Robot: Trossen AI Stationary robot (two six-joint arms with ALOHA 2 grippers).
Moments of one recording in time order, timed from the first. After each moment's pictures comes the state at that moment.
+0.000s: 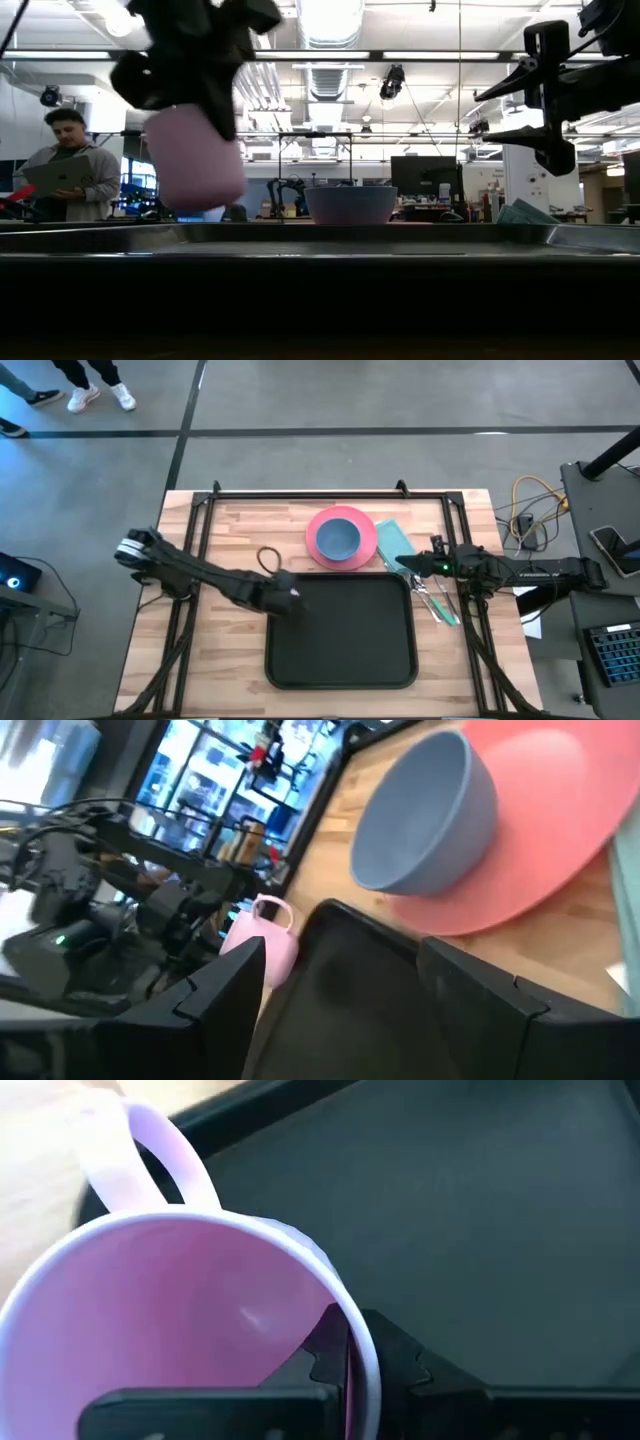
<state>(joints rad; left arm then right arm) -0.29 1.60 1.19 -0.74 -0.30 -1.33 -0.08 0.37 0.11 0.07 0.18 1.12</state>
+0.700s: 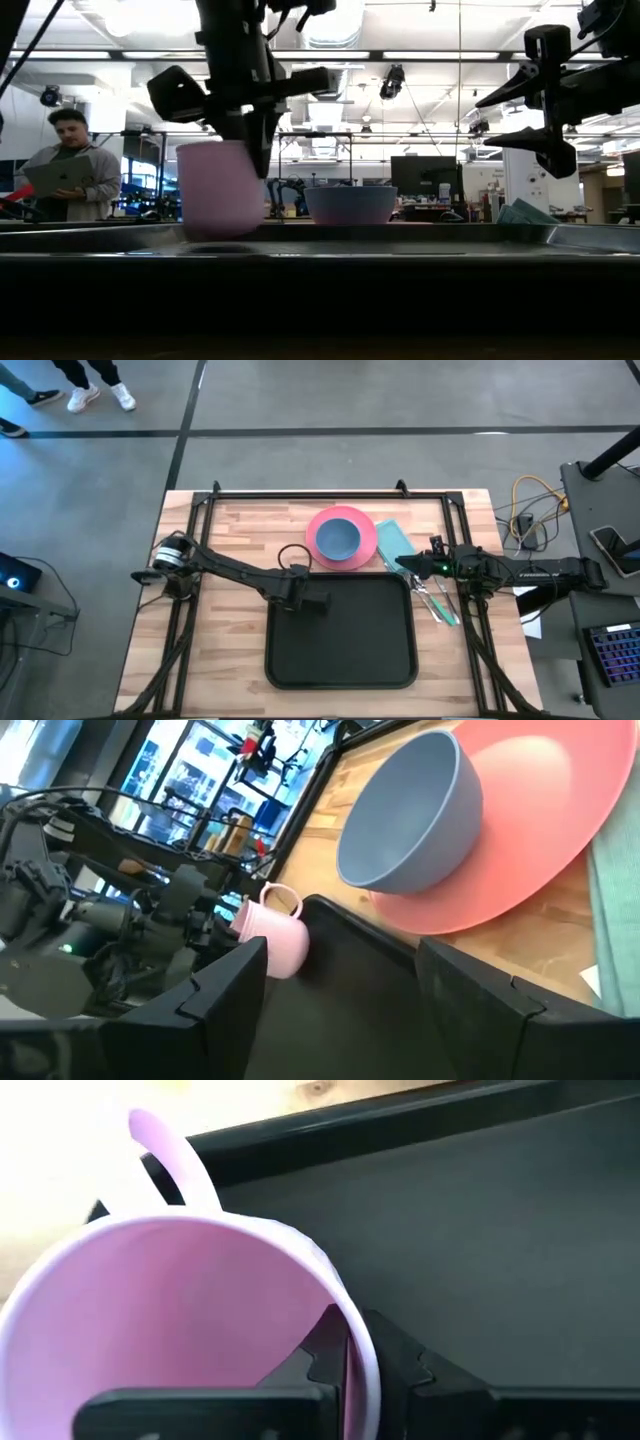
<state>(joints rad) -0.21 1.87 1.46 -0.97 -0.32 -1.55 -0.08 0.37 0.10 0.05 0.18 1.07</state>
